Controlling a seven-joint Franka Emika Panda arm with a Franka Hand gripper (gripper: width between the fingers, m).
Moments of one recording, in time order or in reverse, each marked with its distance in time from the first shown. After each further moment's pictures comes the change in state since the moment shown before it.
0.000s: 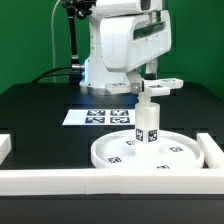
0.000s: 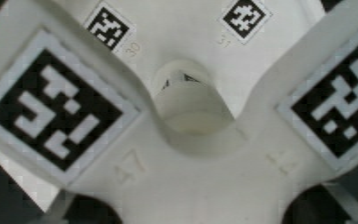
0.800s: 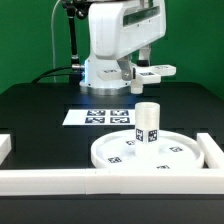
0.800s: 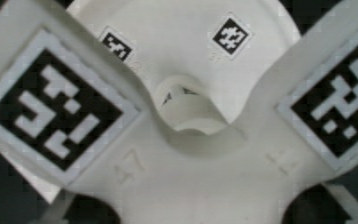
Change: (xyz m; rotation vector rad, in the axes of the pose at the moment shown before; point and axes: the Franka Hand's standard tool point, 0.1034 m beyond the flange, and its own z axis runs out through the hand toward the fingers) arm -0.014 0.005 -0.014 -0.007 -0.002 0.002
